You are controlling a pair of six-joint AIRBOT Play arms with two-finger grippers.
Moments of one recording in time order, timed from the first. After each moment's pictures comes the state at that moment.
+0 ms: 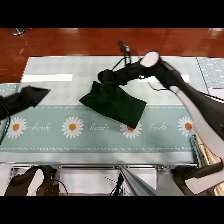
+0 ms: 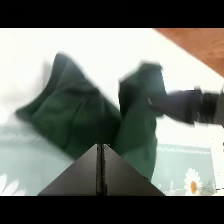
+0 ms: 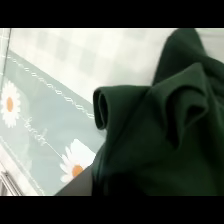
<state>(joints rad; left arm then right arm) 0.31 -0.61 0.61 0.57 -1.02 -1.25 0.46 -1.76 1.61 -0.67 0.96 1.43</state>
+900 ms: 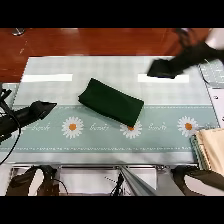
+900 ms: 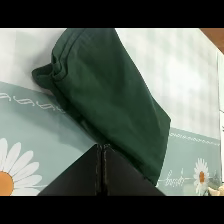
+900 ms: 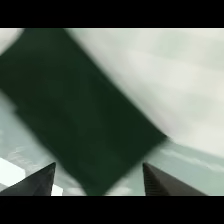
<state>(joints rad) 0.33 -0.56 0.46 0.57 -1.02 -1.23 0.12 -1.25 1.39 -1.19 1.29 1.59</state>
